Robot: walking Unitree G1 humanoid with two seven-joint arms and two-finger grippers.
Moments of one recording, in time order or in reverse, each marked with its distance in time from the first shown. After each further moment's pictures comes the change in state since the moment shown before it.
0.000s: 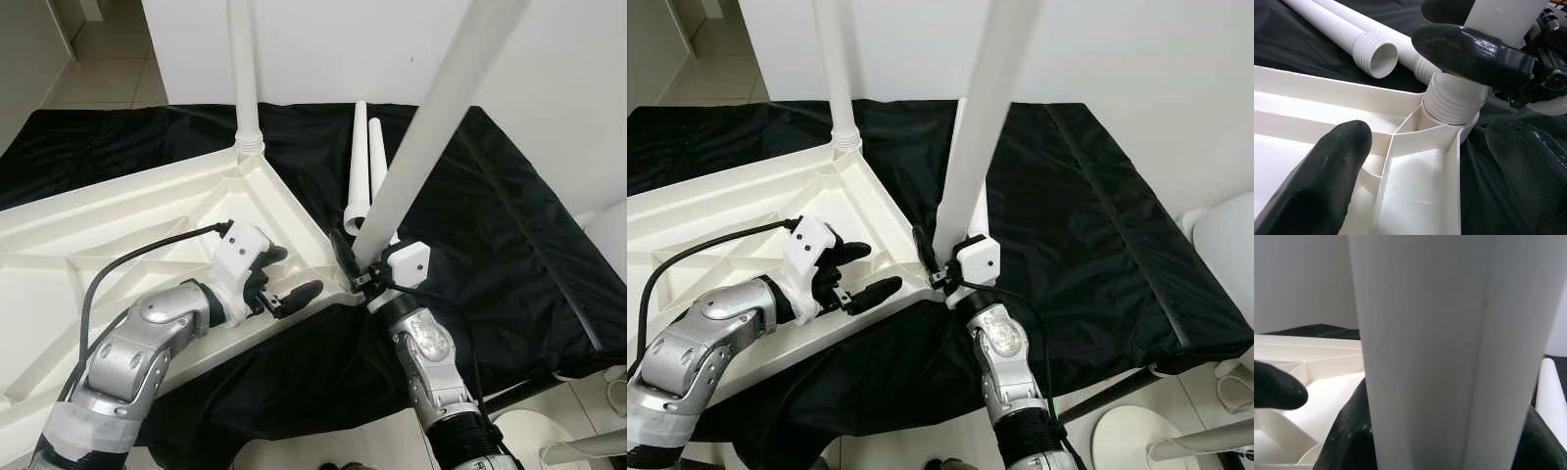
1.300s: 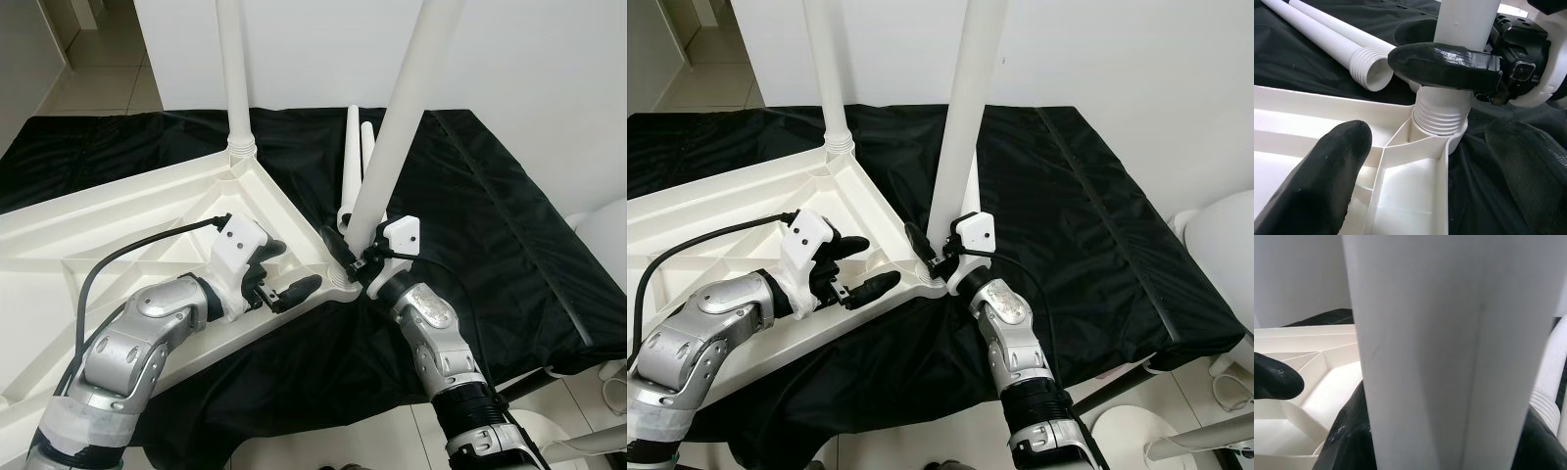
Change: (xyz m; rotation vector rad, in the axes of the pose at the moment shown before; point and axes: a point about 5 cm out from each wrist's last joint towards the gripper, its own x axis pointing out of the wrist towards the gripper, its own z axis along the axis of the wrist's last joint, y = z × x) left arm 0.000 0.003 0.005 0.013 -0.010 0.002; right arm 0.020 -0.012 -0.005 0.155 0.152 0.052
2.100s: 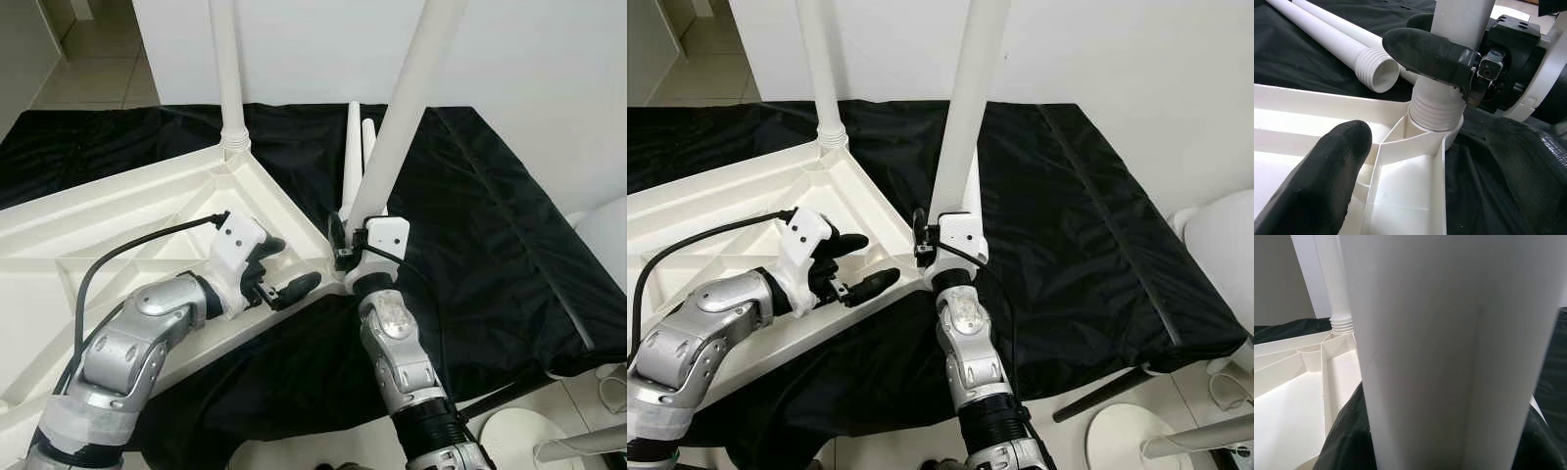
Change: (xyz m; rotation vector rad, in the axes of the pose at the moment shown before) left arm 0.000 0.001 0.002 0.002 -0.008 0.006; right arm 0.012 0.026 0.008 0.021 -0.042 -0.434
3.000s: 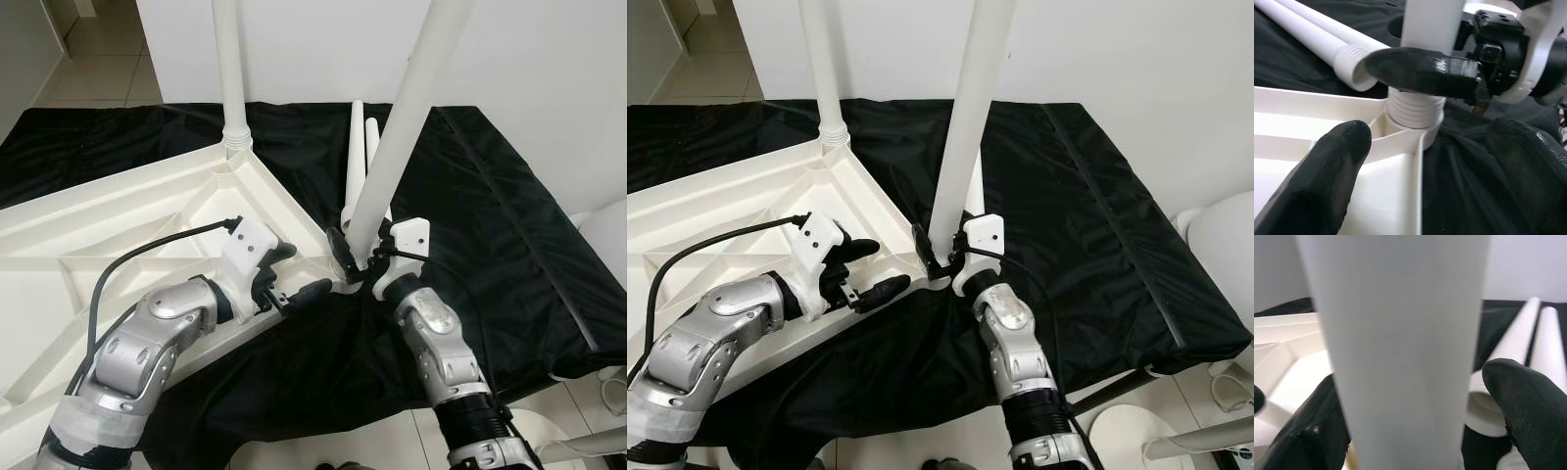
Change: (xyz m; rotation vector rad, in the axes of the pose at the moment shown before) left arm 0.011 -0.013 -0.003 -0.011 0.002 -0.057; right arm 0.000 -0.040 0.005 -0.056 0.027 0.373
